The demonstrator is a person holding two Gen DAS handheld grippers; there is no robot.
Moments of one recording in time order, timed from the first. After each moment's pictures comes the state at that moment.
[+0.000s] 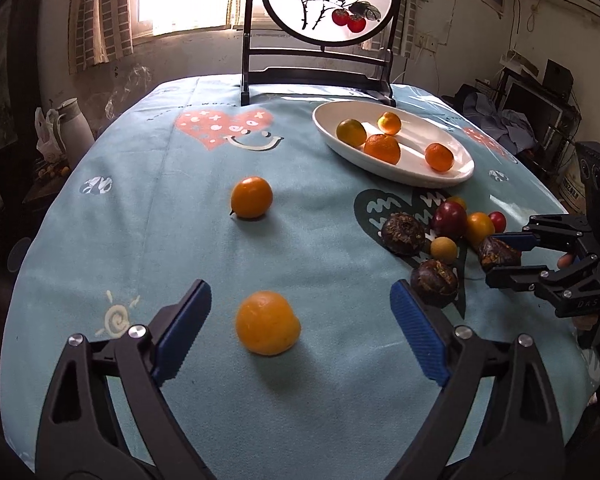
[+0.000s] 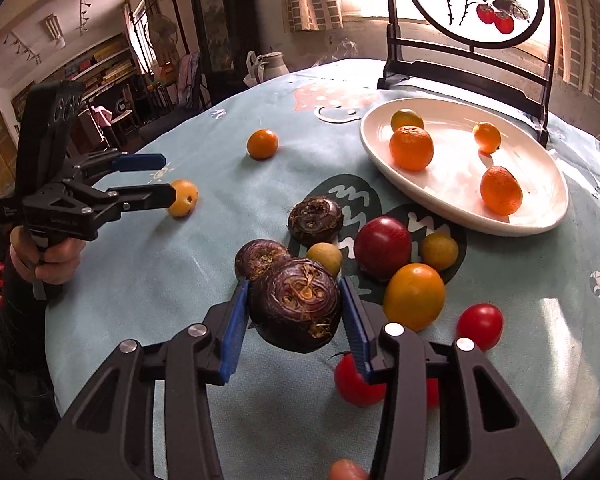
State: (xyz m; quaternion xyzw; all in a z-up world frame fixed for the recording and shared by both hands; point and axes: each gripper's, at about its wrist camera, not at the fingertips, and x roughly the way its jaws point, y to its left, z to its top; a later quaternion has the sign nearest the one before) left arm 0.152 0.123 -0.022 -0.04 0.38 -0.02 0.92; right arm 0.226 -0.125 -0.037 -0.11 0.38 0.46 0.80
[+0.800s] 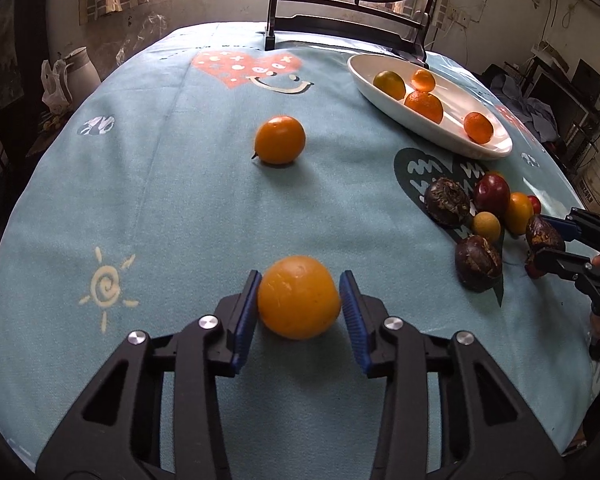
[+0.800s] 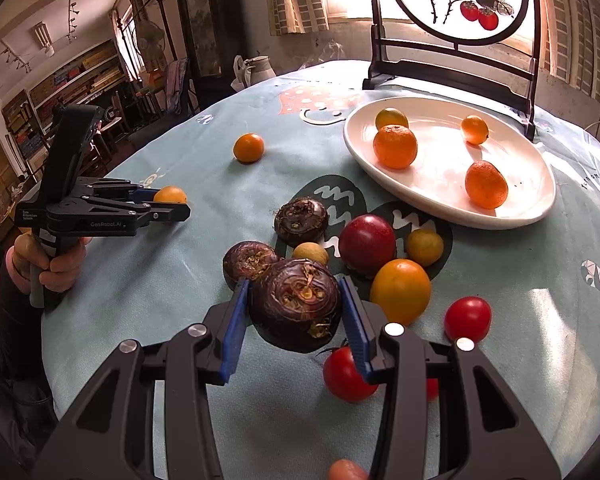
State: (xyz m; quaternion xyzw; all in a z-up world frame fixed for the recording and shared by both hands) left arm 0.169 0.136 -0.050 -0.07 0.45 0.00 0.89; right arm 0.227 -0.131 -0.035 -0.11 0.38 0.44 0.81
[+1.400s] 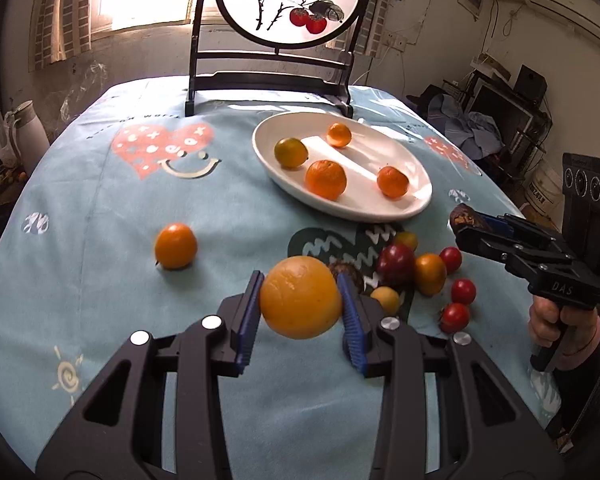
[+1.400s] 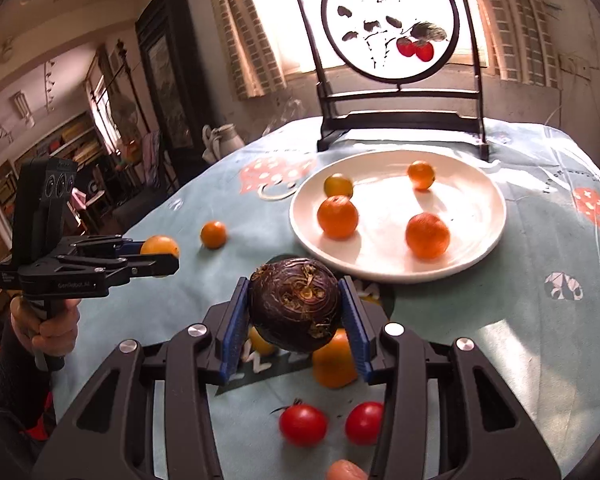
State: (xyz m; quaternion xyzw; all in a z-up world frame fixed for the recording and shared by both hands) left arm 0.210 0.085 0.013 -0.07 0.38 -0.10 0.92; right arm 0.263 -0.167 -0.003 0.01 0.31 0.39 0.87
